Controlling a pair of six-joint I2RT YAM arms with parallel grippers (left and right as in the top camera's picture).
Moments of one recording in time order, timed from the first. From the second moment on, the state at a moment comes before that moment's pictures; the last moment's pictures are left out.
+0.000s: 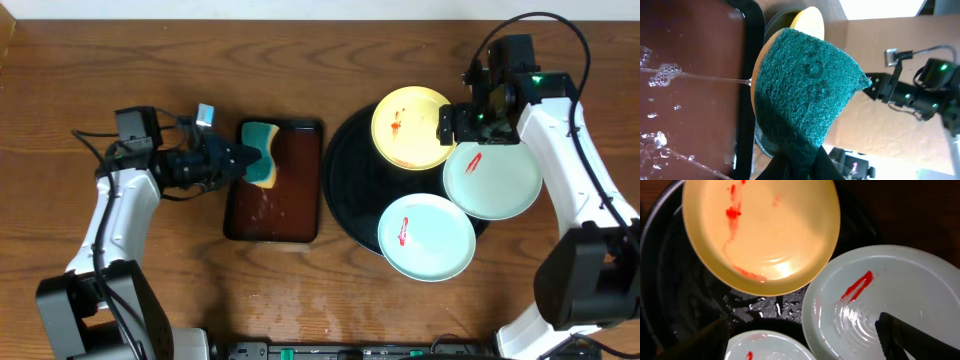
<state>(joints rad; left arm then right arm) 0.21 1.57 0.99 -0.60 1.12 -0.33 0.08 1.81 1.54 -1.02 -0.11 0.07</state>
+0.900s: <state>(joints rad) 0.07 1.57 0.99 -0.60 0.76 -0.30 0.08 1.85 1.54 -0.98 -0.09 0.07</state>
